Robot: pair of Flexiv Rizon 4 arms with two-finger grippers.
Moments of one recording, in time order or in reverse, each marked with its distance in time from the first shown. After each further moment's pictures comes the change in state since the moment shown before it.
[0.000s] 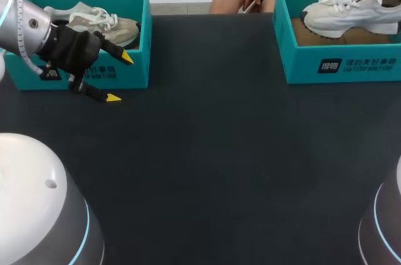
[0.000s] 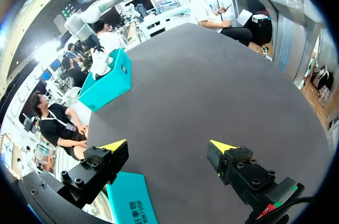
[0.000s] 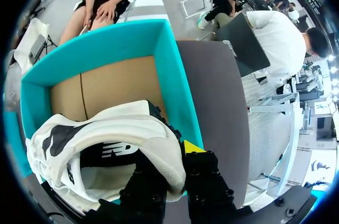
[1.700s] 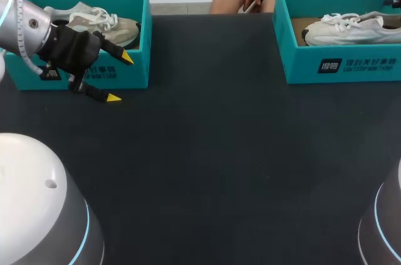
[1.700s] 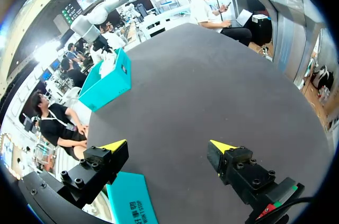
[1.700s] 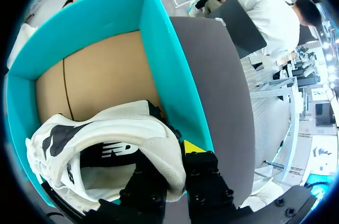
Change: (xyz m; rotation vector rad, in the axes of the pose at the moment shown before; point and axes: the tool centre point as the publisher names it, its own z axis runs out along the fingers) left arm 0.000 0.000 0.000 0.000 0.000 0.000; right arm -0.006 -0.048 0.040 0.062 -0.031 0.082
